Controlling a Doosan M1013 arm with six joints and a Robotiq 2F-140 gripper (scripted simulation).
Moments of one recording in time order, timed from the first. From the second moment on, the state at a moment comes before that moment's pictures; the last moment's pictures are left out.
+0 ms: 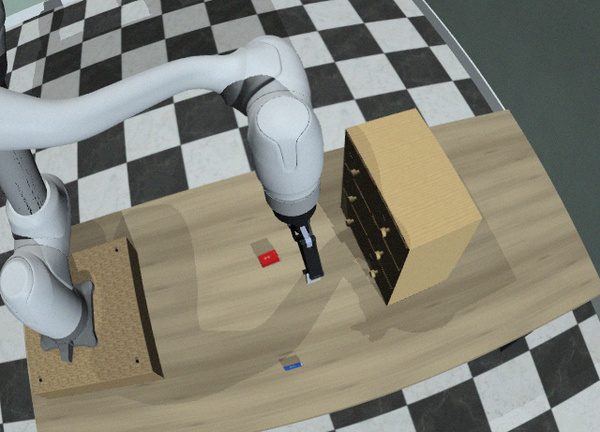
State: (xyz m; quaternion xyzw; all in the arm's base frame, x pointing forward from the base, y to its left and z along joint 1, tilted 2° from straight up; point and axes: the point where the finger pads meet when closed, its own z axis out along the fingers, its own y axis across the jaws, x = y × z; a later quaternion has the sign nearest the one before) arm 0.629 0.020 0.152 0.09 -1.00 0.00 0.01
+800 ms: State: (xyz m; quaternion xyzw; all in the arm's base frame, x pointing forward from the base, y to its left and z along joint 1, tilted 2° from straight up) arm 0.655 0.029 0.124 0.09 -0.99 -0.01 -0.14
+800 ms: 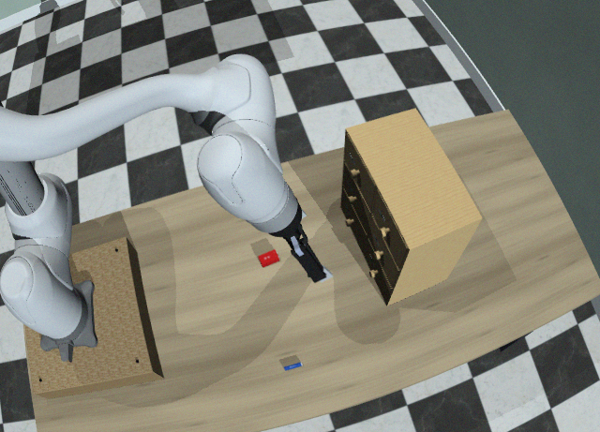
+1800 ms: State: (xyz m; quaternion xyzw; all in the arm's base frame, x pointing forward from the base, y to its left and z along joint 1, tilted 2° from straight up) arm 0.686 0.036 0.097 0.08 -0.95 -0.01 -0.31
